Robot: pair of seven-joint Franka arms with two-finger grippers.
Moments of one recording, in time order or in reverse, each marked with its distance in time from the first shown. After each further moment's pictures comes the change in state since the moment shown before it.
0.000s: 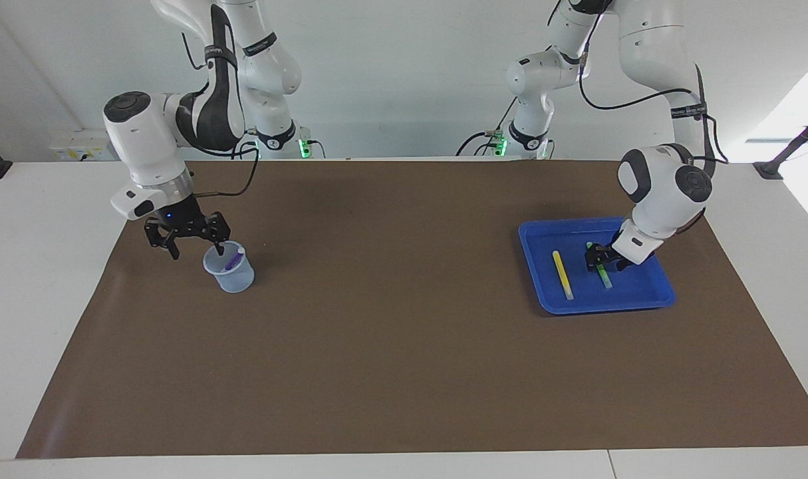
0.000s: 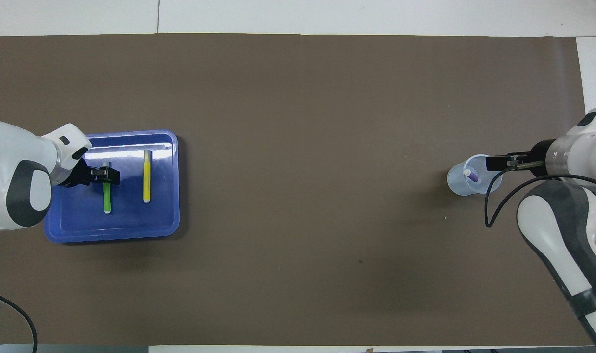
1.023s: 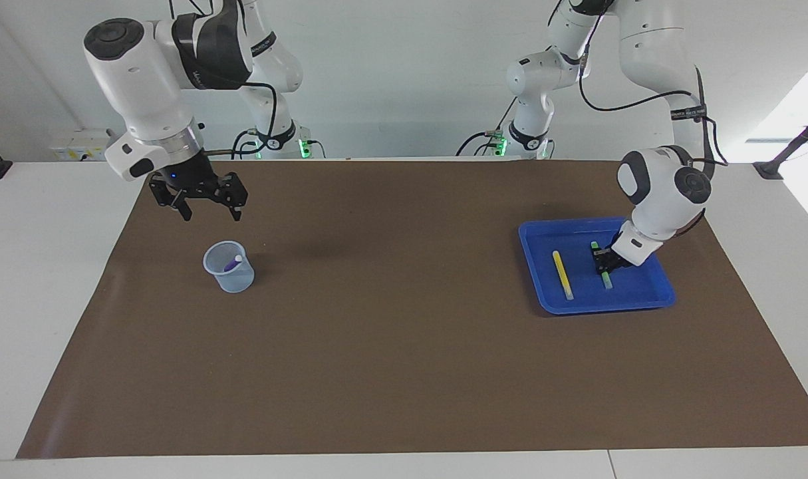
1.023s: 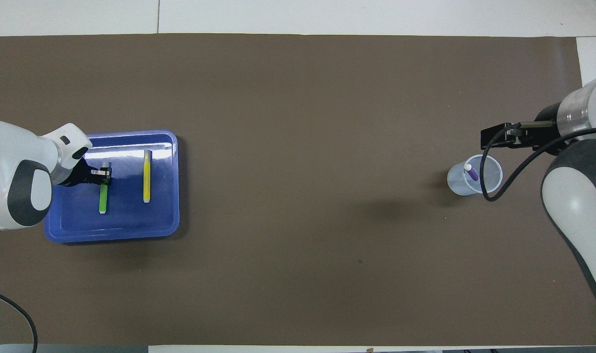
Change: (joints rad) left arm 0.001 0.003 0.002 0.008 0.002 -0.005 0.000; right arm 0.140 0.047 0.016 0.420 -0.035 -0.498 0.297
